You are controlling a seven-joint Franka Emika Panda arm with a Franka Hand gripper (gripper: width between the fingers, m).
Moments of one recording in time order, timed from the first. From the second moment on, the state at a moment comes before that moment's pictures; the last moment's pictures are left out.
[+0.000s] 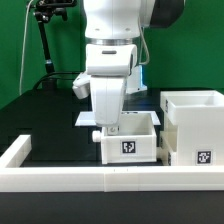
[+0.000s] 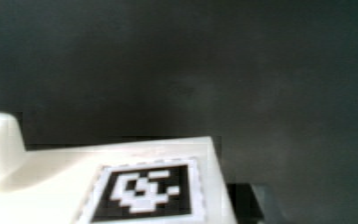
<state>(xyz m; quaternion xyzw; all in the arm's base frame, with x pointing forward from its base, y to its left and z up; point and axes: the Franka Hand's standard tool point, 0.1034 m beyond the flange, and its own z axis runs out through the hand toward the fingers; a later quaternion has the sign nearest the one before) 0.539 -0.037 0.049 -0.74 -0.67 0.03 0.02</state>
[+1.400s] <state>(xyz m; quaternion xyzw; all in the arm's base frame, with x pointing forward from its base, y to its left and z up) 0.546 -0.020 0.057 -0.71 -0.70 0.03 0.01</state>
